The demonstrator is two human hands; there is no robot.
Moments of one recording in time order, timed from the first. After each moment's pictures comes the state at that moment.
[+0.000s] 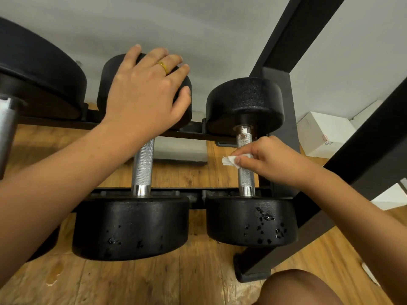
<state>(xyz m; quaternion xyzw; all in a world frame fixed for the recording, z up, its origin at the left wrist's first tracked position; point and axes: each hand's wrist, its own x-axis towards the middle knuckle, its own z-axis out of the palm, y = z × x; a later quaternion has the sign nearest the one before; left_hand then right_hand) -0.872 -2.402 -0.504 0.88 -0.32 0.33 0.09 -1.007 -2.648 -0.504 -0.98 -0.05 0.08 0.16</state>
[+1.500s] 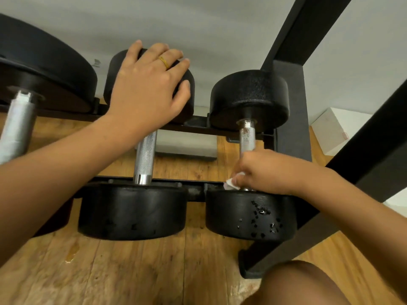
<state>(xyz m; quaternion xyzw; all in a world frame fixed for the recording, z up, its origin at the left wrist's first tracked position) -0.878 -2.406 -0.499 0.89 -0.31 0.32 0.07 -1.012 -2.628 -0.497 -0.96 -0.07 0.27 0.05</state>
